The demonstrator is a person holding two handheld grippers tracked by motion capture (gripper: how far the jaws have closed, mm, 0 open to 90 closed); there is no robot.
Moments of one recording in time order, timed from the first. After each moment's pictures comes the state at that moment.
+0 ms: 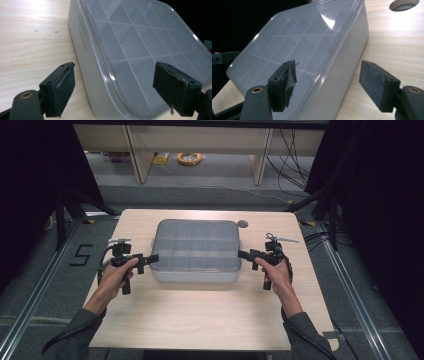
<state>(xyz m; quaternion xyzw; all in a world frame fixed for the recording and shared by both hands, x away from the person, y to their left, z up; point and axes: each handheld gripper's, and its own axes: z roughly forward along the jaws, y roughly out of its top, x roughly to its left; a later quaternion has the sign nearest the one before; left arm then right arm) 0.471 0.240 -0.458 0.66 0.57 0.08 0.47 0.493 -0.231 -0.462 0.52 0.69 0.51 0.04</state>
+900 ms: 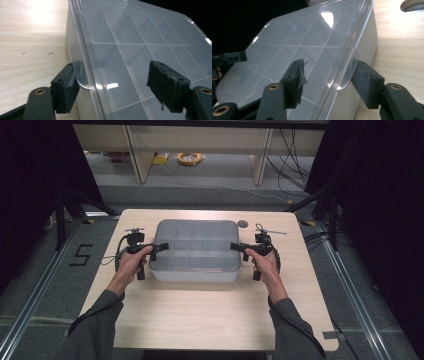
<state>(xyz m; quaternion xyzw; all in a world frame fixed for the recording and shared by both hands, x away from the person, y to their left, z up) 0.519 0.215 -0.469 0.65 0.59 0.09 0.47 0.525 -0.203 -0.465 0.55 0.67 0.50 0.01</state>
